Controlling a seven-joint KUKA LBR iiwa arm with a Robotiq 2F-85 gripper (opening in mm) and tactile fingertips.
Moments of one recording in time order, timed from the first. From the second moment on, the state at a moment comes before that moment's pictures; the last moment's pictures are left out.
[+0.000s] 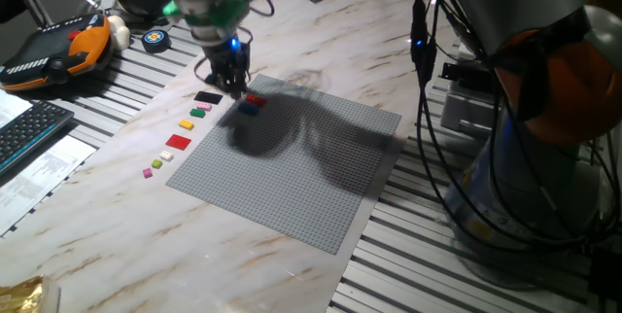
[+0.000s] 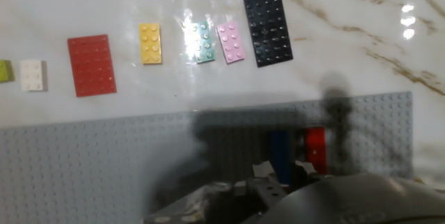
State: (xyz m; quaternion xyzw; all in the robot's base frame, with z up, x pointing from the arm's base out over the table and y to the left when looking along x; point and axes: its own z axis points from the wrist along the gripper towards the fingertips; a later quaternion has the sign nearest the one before) arm 0.587 -0.015 0.096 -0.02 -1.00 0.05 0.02
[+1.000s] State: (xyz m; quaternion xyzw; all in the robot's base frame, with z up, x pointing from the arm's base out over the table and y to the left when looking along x) arm 0.574 -0.013 0.142 -0.01 -1.00 0.04 0.03
